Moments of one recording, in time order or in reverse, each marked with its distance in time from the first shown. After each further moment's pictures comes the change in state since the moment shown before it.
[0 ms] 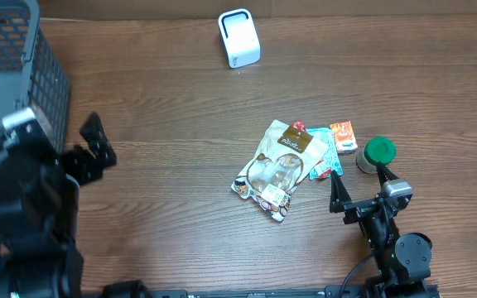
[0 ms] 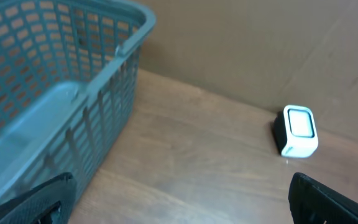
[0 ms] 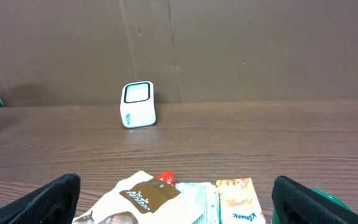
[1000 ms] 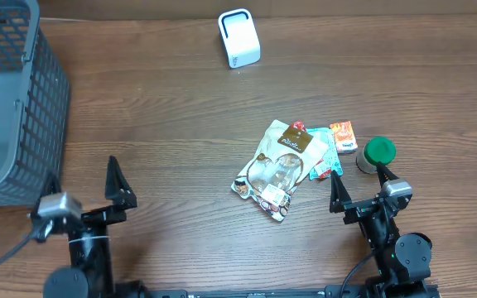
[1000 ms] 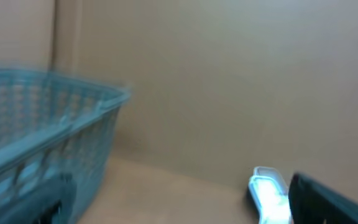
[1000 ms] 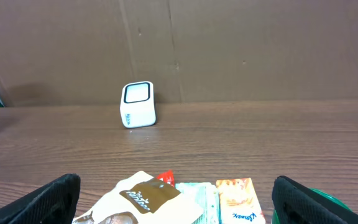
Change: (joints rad) left arm -0.044 -0.652 -0.730 0.684 0.028 0.022; right arm 0.000 0.000 0.000 -0.001 0.000 0.000
